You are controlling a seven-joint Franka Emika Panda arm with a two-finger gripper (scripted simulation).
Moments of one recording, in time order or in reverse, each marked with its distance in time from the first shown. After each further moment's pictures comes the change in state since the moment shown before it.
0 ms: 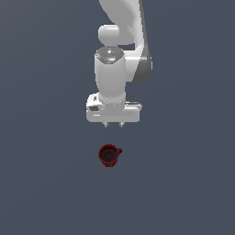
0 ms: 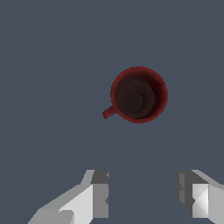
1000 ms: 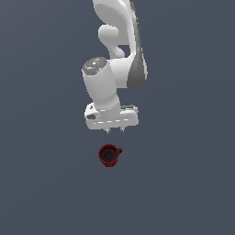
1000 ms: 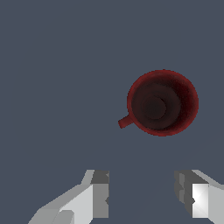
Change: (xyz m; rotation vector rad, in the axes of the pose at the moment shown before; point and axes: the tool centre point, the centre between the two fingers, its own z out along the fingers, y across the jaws) arm 0.011 -0.007 0.023 0.172 0.038 -0.009
